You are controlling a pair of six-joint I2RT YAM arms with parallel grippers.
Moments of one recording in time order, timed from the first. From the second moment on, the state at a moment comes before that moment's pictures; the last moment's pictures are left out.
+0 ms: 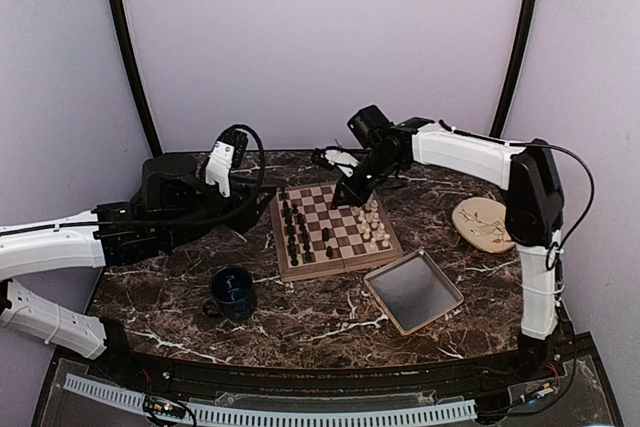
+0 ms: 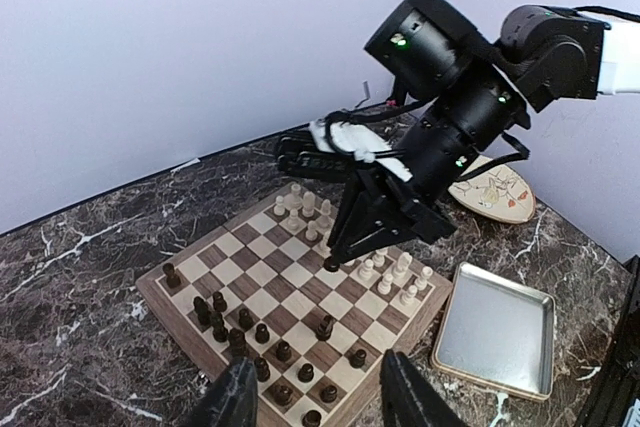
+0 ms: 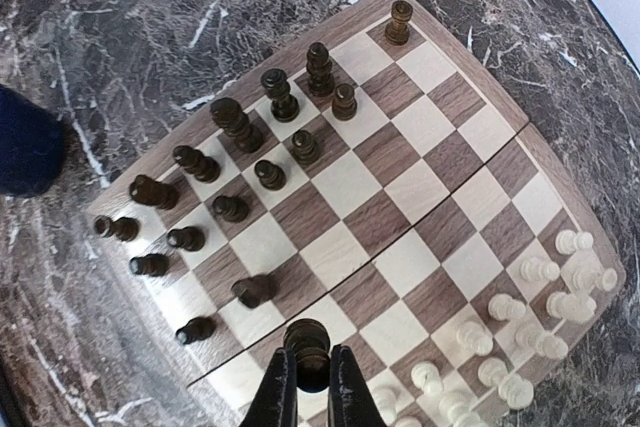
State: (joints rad) left arm -0.96 1.14 0.86 0.02 -0.30 -0.19; right arm 0.68 2.05 1.81 -0.77 -0.34 -0.35
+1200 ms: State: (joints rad) left arm -0.78 1.57 1.24 -0.35 -0.02 -0.17; right arm 0.71 2.06 1.94 -0.85 -0.25 -0.38
